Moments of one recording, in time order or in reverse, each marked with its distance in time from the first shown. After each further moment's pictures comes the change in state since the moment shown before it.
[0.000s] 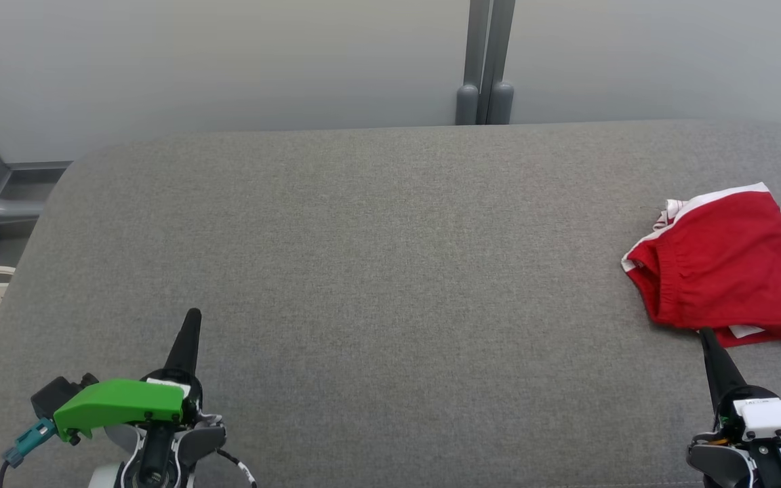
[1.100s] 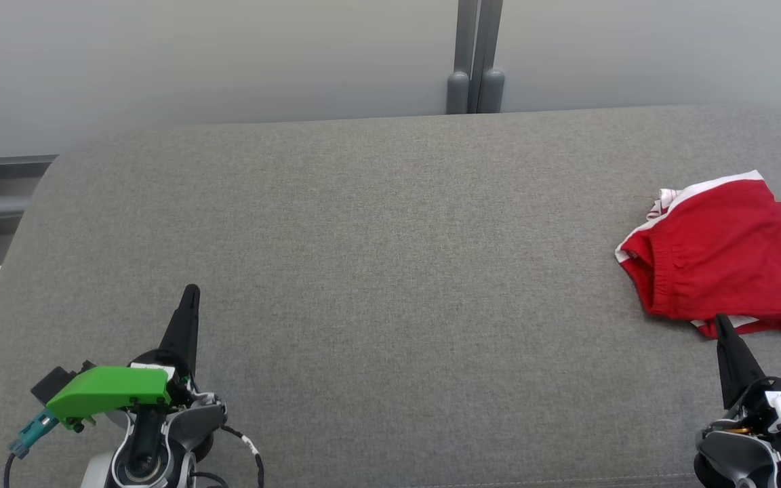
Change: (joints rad) left arm -0.033 -0.034 0.046 -0.017 -0.154 -0.032 0.051; right arm -0.009 -0.002 -0.030 -0.027 0.224 0.000 0.031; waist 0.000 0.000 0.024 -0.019
